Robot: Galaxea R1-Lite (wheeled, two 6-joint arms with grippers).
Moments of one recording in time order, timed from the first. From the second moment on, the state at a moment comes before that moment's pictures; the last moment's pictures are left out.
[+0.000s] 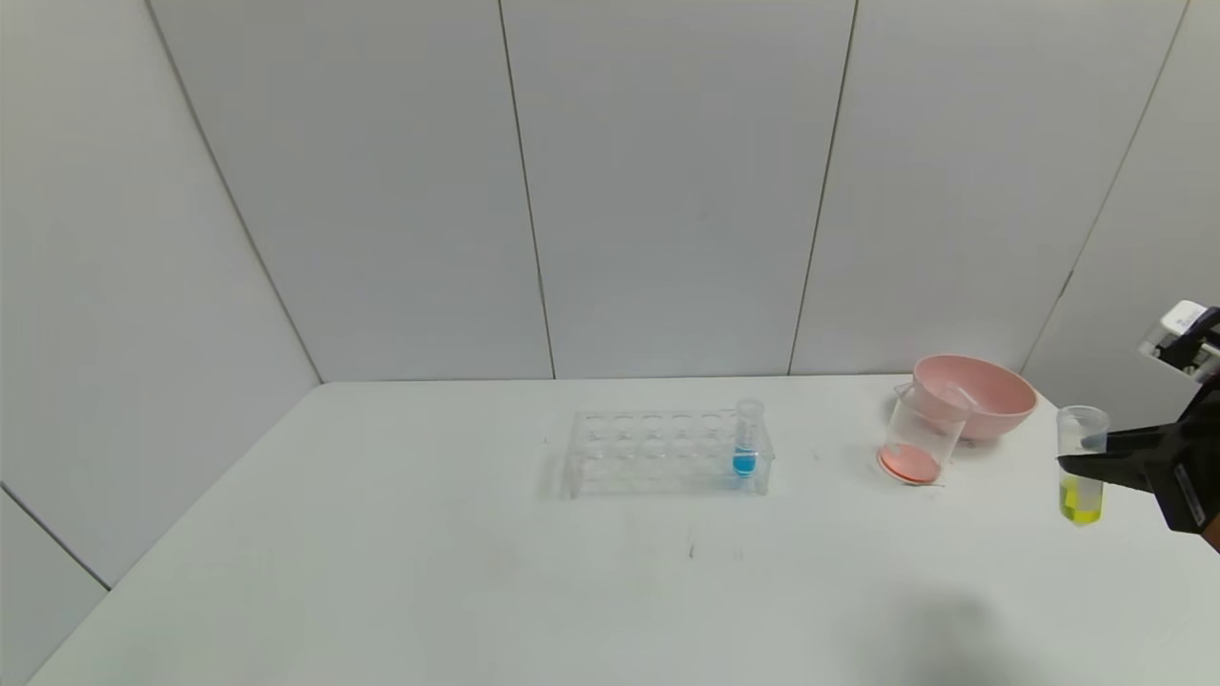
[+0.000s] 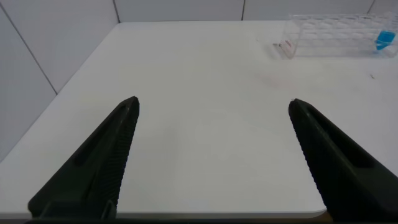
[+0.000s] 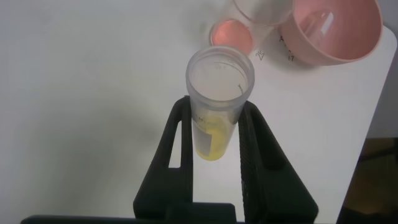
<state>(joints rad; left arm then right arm) 0.00 0.00 0.00 0.02 0.00 -0.02 -0.16 1.43 -0.92 0.18 0.38 -0.54</state>
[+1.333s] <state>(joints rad) 0.00 0.00 0.00 0.02 0.00 -0.02 -0.19 2.09 -1.96 0.78 0.25 -1.00</state>
